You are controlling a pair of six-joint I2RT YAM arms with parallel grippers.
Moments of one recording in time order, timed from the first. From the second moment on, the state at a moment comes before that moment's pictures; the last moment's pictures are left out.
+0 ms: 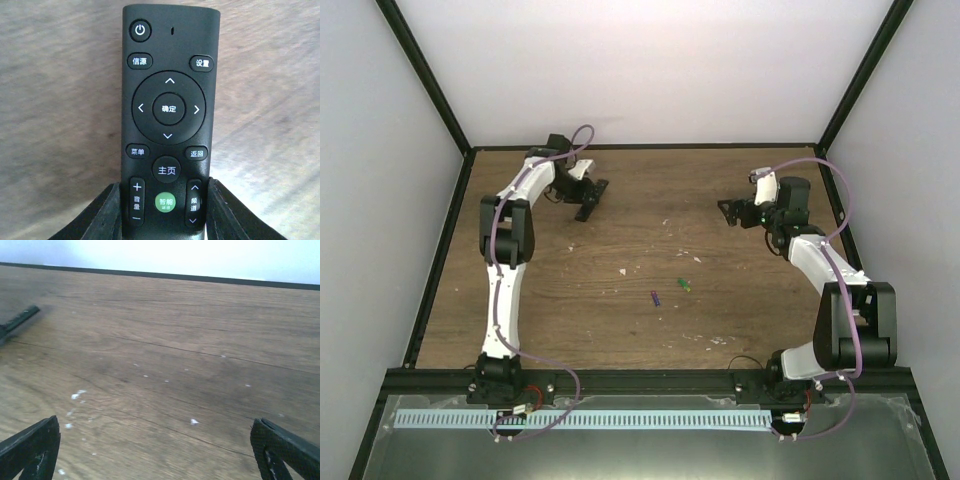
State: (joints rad) left arm -0.14 2.48 2.15 -0.97 0.39 0.13; right arm 0.01 1.43 0.86 0.03 -0.35 -0.08
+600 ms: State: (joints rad) left arm -0.30 2.16 1.86 -0.65 0.55 -0.33; right arm 0.21 1.62 1.01 0.06 -0.69 0.18
